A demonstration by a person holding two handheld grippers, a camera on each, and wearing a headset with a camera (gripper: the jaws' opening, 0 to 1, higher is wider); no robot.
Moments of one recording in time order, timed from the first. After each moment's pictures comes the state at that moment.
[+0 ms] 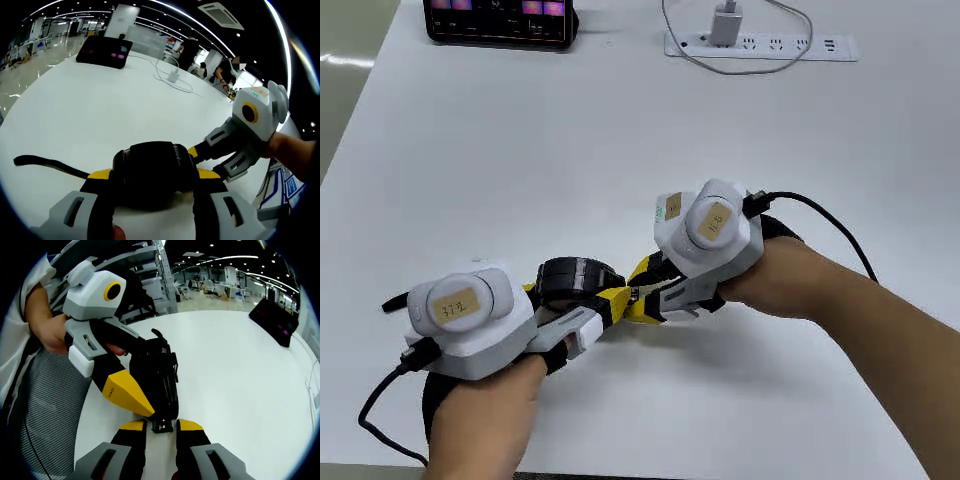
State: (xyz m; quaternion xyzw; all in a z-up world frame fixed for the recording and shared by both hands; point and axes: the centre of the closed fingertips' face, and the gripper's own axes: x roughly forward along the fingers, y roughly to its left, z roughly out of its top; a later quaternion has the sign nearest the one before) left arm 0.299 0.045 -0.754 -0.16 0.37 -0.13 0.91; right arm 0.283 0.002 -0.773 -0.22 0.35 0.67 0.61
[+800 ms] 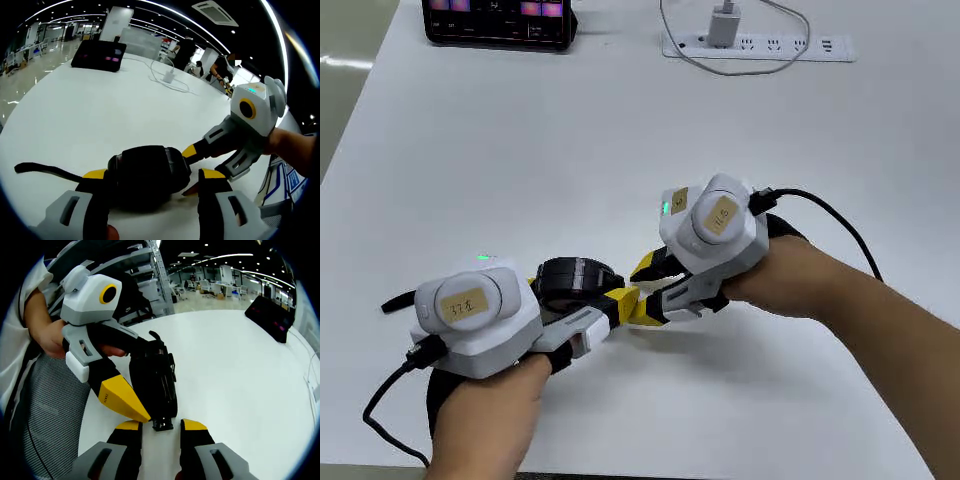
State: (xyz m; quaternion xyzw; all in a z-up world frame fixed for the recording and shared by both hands) left arm 0.302 0.041 -0.749 -0.14 0.36 -0.14 0.91; right arm 0.283 -0.003 -0.769 -0.21 0.36 0.67 0.62
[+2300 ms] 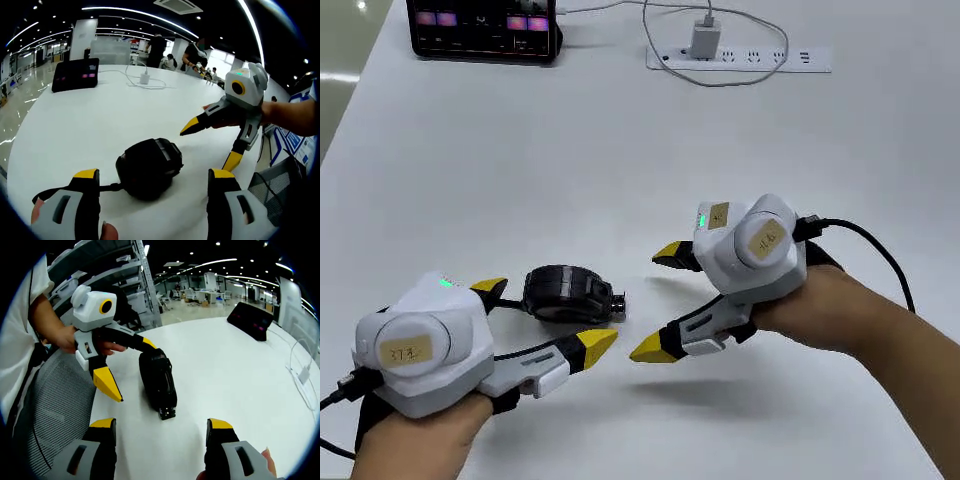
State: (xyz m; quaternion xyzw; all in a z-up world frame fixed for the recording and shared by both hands) left arm 0.281 0.052 -0.731 -0.03 0.33 -0.25 0.91; right arm 0.275 -0.032 -0.741 -0.17 0.34 0.63 0.68
